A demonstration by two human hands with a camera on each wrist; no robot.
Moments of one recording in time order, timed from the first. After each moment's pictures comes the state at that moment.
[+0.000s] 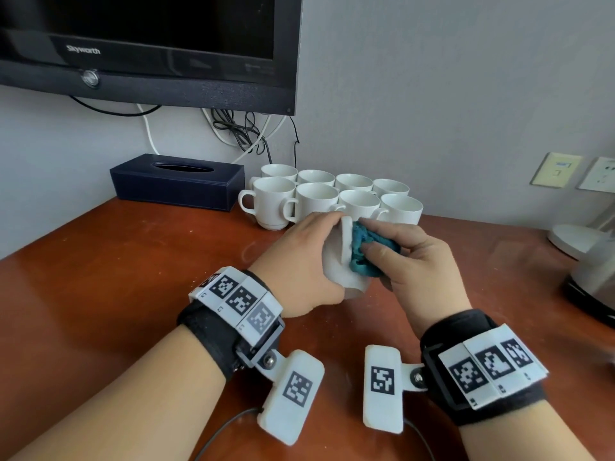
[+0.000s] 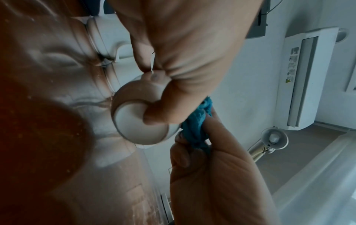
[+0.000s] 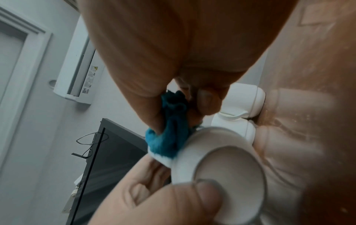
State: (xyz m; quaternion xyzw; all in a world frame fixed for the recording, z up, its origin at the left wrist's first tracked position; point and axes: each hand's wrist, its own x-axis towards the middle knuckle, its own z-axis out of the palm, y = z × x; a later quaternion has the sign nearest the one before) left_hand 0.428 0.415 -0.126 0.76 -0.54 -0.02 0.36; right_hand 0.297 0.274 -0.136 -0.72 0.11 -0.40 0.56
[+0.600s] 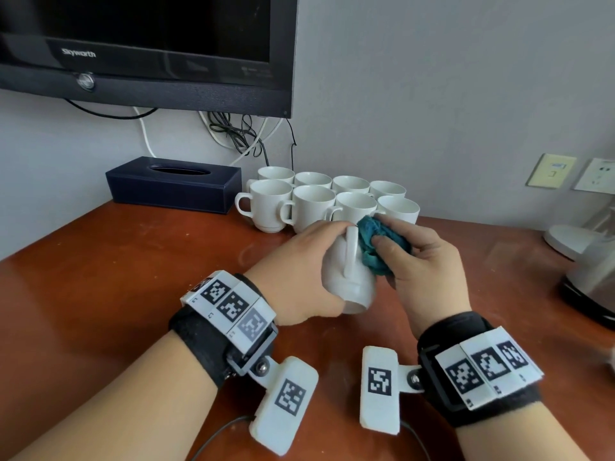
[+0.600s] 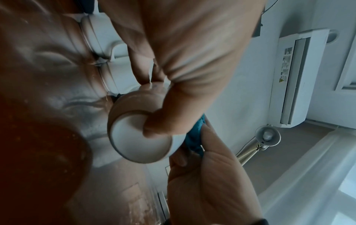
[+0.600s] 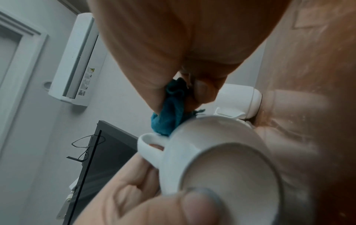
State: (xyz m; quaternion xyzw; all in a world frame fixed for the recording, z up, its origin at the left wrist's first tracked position) left_hand 0.428 0.416 -0.128 0.74 -0.57 -0.04 0.35; right_hand 0.298 0.274 -0.136 -0.71 0.16 -0.45 0.52
